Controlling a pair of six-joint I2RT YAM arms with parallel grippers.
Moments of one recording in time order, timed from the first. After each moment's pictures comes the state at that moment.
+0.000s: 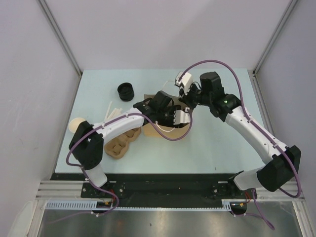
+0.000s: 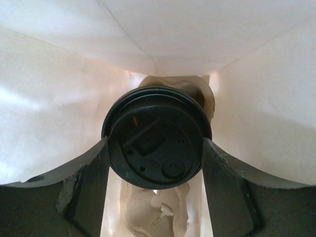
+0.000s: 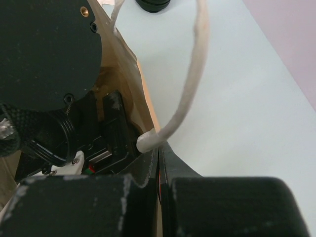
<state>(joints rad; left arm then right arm) -0.78 1.72 1.33 -0.48 0.35 0.83 0.55 1.39 1.36 -0.45 -0.34 -0.41</state>
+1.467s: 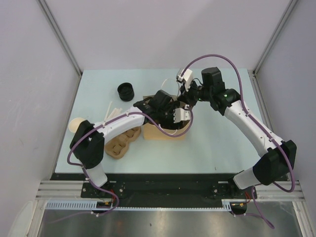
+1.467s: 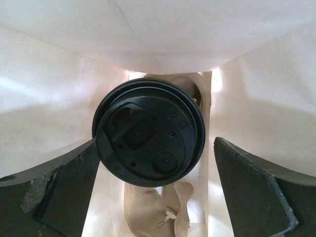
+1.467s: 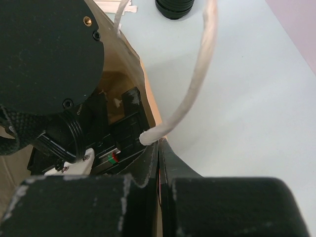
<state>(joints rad) -0.77 1.73 1.36 -0.50 0.34 0.77 0.48 1.46 1.42 -0.49 -0.51 -0.41</state>
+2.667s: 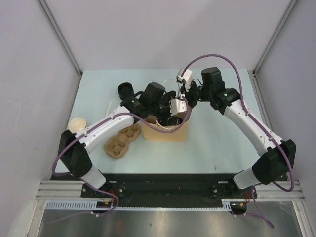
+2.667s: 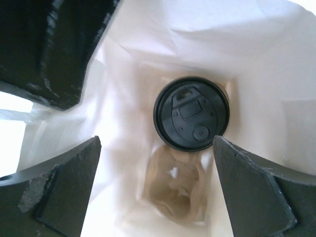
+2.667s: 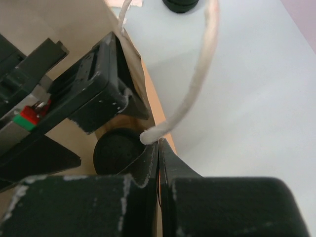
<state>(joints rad) -0.77 1.58 1.42 -0.54 0.31 0.69 0.47 1.47 1.43 -0.53 -0.52 -0.42</state>
